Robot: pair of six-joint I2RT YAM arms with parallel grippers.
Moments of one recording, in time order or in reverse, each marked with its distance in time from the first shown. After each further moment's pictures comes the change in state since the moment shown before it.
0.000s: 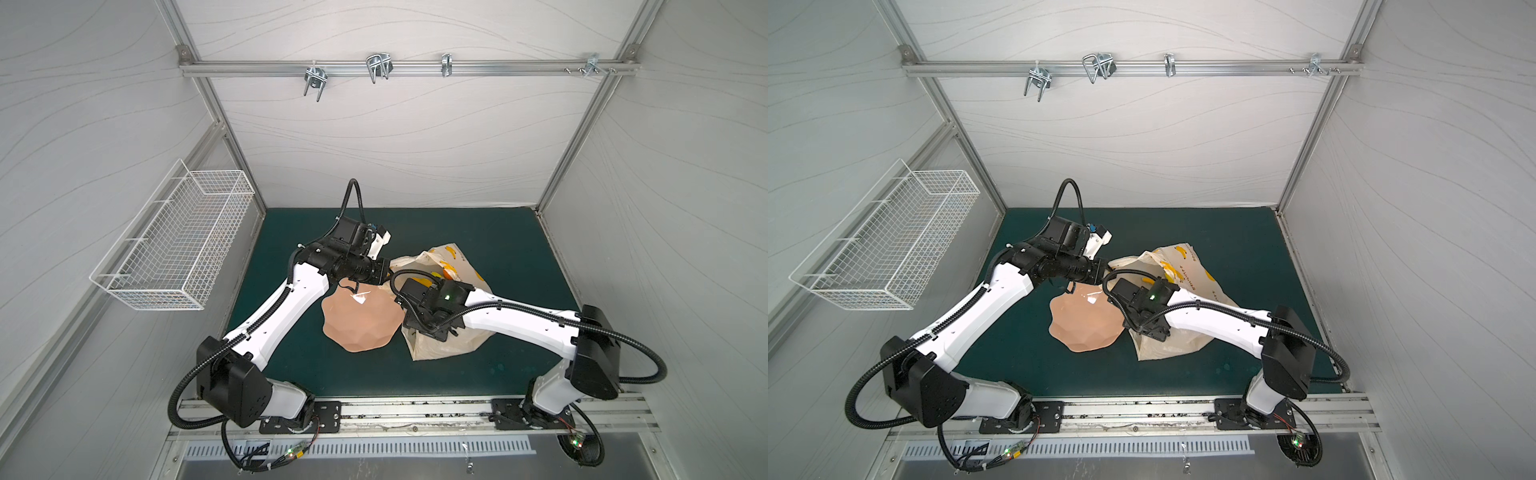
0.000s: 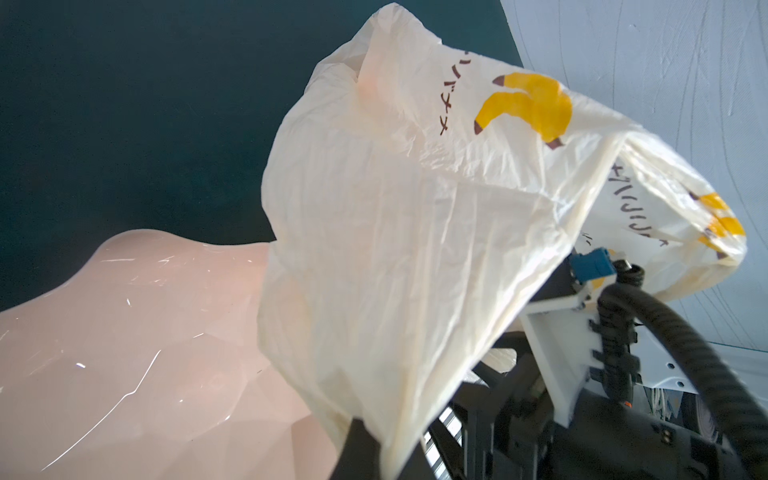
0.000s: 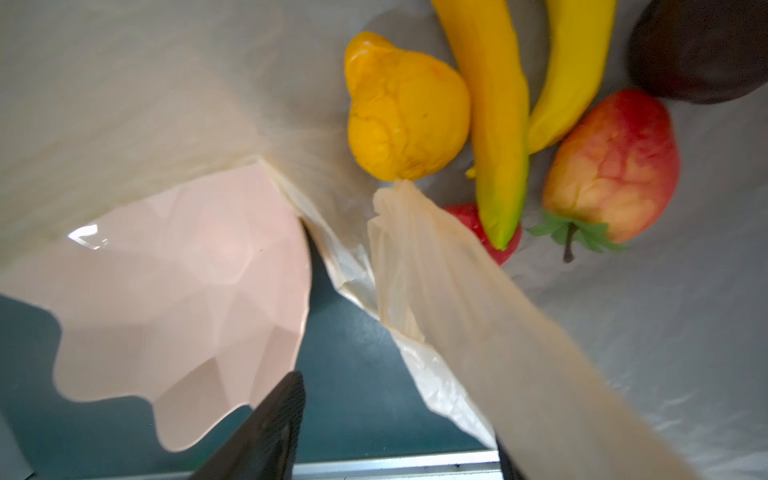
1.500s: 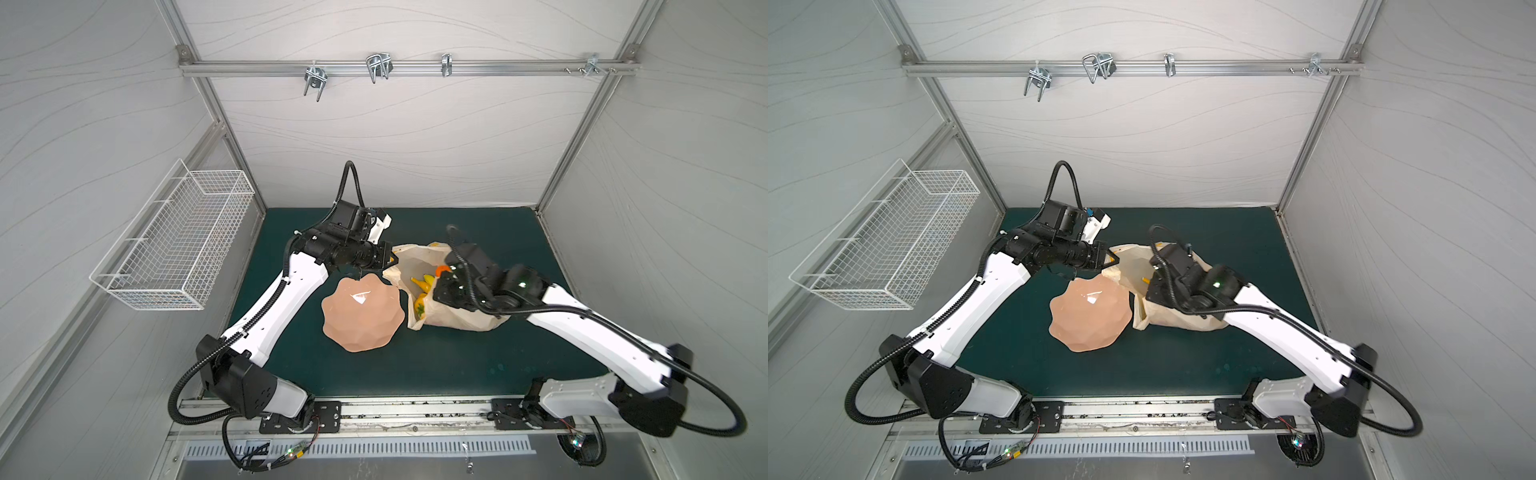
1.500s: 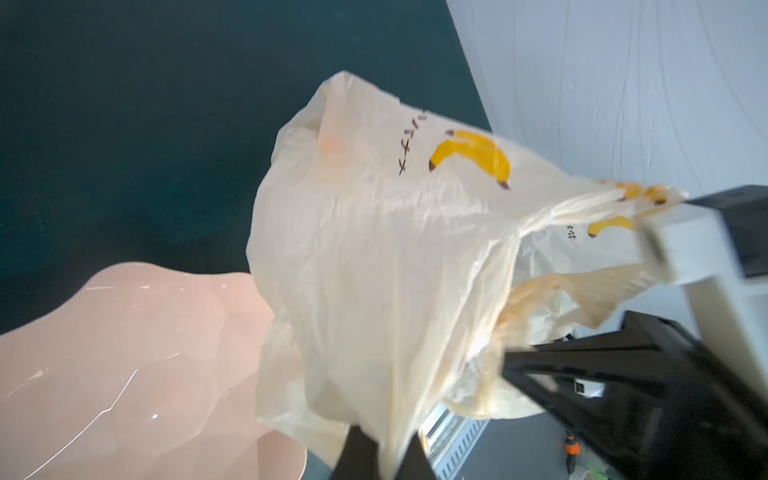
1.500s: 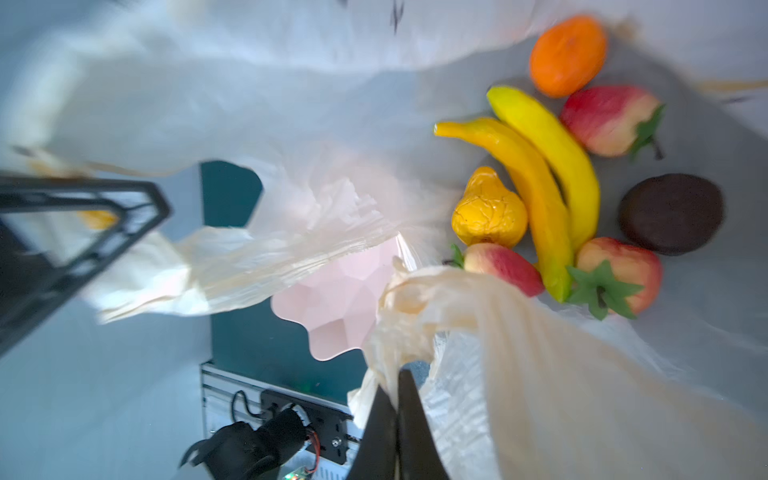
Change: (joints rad) left arm 0.006 0.067 0.229 -0.072 0.029 -0.100; right arm -0.203 -0.392 0.088 -0.002 -0.116 -0.320
